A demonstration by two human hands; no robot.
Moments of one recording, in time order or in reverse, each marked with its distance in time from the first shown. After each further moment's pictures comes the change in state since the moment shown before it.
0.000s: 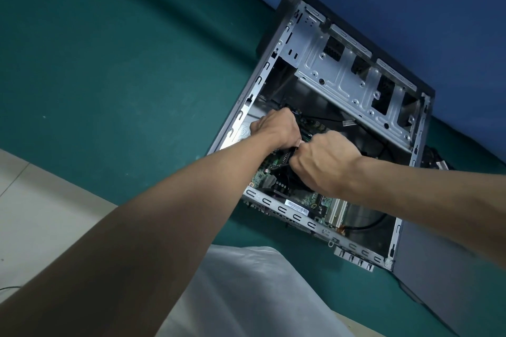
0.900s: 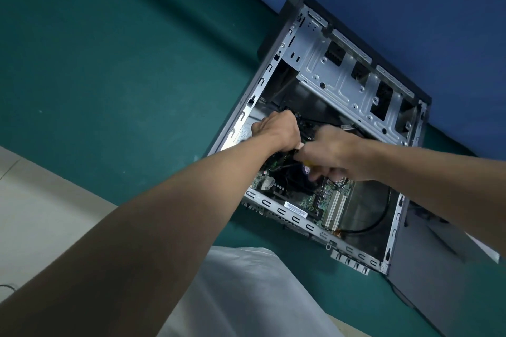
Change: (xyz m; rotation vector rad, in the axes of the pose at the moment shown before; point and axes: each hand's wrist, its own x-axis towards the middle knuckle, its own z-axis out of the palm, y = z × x) left_hand 0.002 0.000 0.000 -0.018 -0.007 0.013; right_hand 0.016 0.020 0.001 1.315 -0.321 0.622
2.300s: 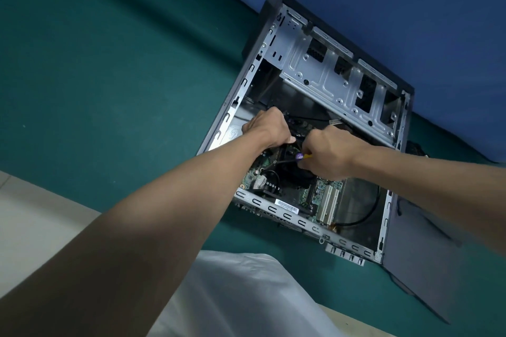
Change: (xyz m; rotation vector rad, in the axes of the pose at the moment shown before) left_hand 0.005 0.003 0.003 -0.105 -0.051 -0.028; right_hand -0.002 0.026 -0.006 -0.628 0.211 -0.310
